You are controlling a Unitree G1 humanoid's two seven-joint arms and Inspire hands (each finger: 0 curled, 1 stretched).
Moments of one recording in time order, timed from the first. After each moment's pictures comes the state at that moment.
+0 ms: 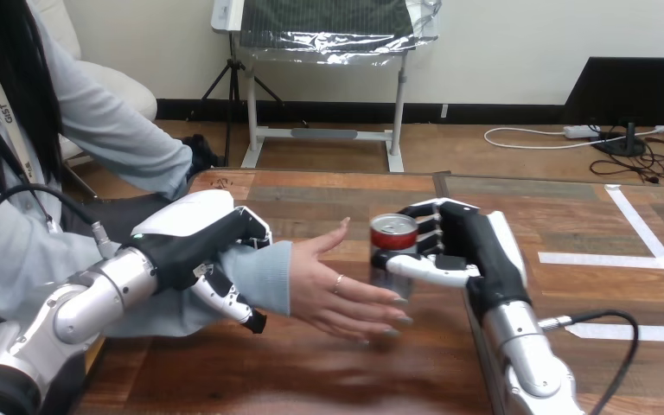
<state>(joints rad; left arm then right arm) -0.59 0.58 -0.34 0.90 0.52 -0.71 -0.15 -0.57 -0.11 -0.05 1.29 -0.16 -0.75 -0.03</state>
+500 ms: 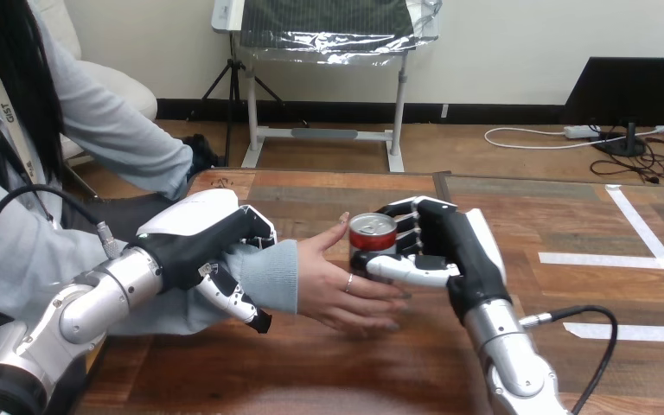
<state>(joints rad) -0.59 0.57 -0.34 0.90 0.52 -0.71 -0.15 -0.58 -0.07 -0.04 1.29 -0.17 -0.76 -0.03</state>
